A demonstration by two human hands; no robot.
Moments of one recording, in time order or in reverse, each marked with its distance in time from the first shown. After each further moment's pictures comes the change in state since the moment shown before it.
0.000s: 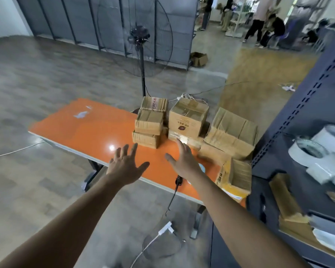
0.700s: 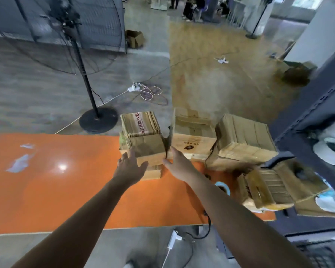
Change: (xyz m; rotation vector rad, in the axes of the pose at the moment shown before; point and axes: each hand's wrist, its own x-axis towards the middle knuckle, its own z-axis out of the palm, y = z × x) left_hand 0.279 -0.069 0.008 -0.318 -0.297 0.228; right_hand 0.189 -0.079 0.041 0.039 0.053 0.382
